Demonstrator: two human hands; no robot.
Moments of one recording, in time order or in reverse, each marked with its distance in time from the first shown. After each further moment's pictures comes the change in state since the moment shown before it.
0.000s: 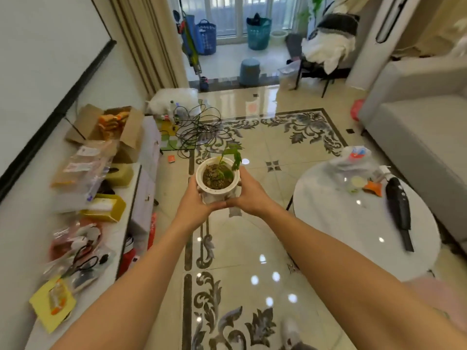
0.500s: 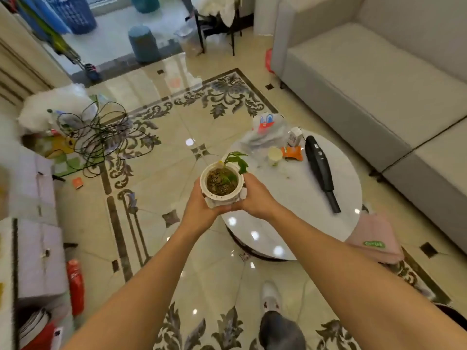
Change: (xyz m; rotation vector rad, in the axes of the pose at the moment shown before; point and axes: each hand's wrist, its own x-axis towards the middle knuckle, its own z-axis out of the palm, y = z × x) left_hand 0.132 0.021 0.357 0.053 -0.362 0.058; right_hand -0.025 0.245 -0.276 -0.011 0.286 0.325
